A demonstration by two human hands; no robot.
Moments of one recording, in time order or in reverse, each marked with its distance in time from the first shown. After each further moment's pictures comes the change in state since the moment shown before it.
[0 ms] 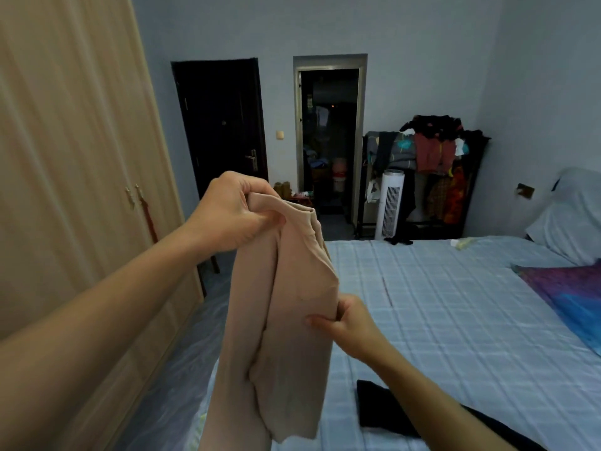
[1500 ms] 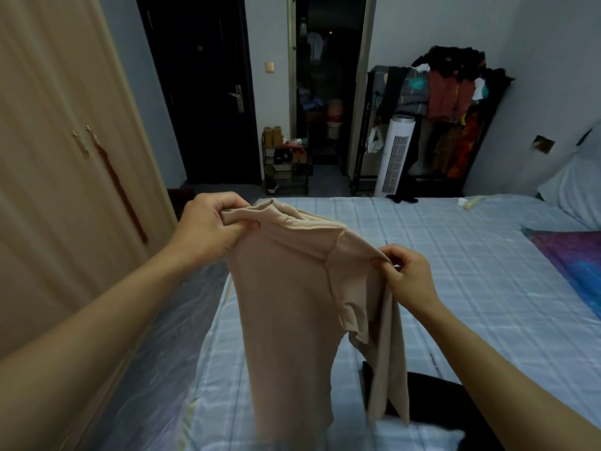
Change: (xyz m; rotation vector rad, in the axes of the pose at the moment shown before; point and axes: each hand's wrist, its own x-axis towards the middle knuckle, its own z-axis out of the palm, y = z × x) left_hand 0.055 -0.227 0.065 -0.062 0.009 -0.246; right_hand 0.133 0.122 -0.068 -0.306 0.370 0.054
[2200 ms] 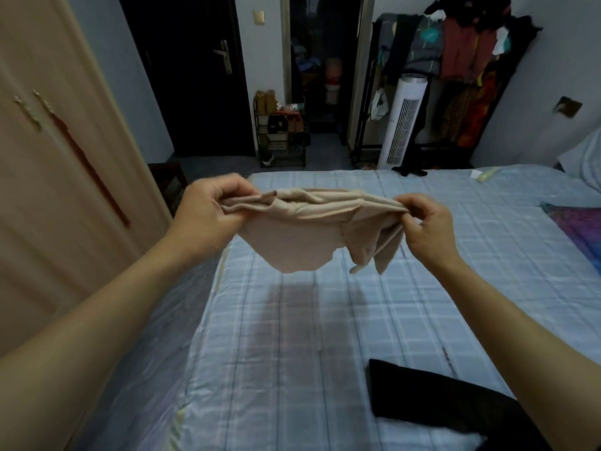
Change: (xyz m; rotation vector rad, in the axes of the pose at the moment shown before) left_hand 0.069 -0.063 0.057 -0.055 -0.048 0.152; right_hand 0.116 0.060 0.020 -0.084 0.127 -0.084
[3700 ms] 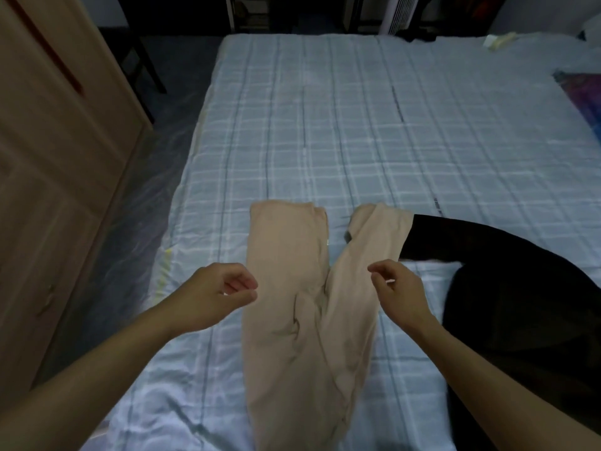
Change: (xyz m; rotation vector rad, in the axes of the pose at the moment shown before) left_hand -0.396 -0.106 0.121 -0.014 -0.627 -0.621; right_hand -0.444 0.127 0.038 -0.186 -0.319 0.490
